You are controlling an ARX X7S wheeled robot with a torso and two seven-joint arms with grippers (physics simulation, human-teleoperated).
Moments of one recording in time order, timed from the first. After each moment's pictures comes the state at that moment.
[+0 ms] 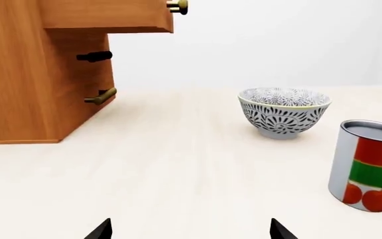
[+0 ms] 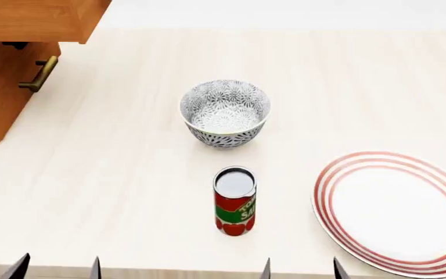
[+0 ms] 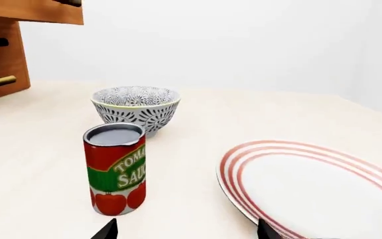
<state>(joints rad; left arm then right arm) -0.02 -0.06 0.06 0.02 -0.04 -0.02 -0.05 0.03 0.07 -0.06 -0.07 0.02 0.09 0.05</state>
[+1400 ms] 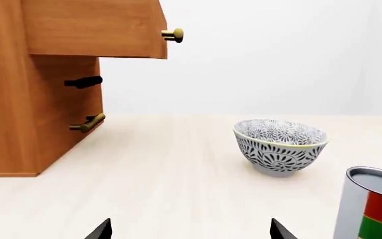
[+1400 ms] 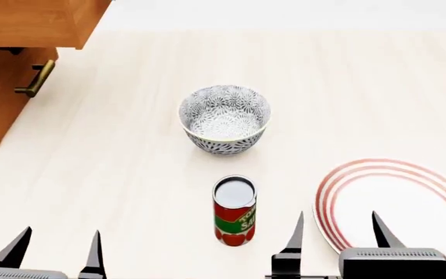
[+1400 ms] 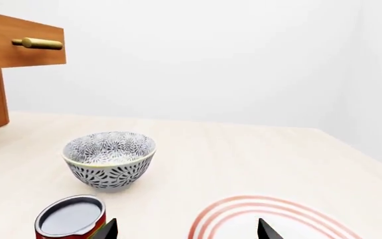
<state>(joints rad) -0.12 -0.13 0.13 -0.04 -0.15 0.05 -0.08 0.12 0.20 -0.02 -0.31 0.14 0.35 0.08</state>
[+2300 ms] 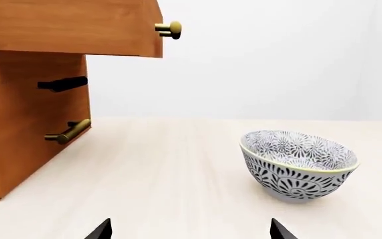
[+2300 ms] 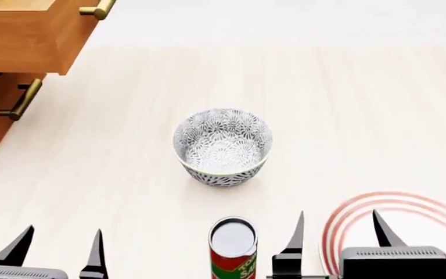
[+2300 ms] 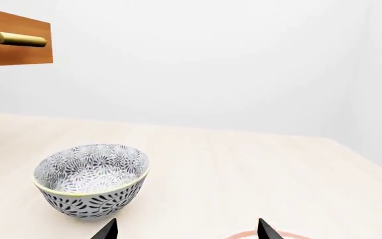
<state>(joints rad) -0.12 -0.16 0.17 -0.02 -0.20 0.03 -0.10 0.12 0.23 -0.04 -0.32 0.16 0.35 0.09</state>
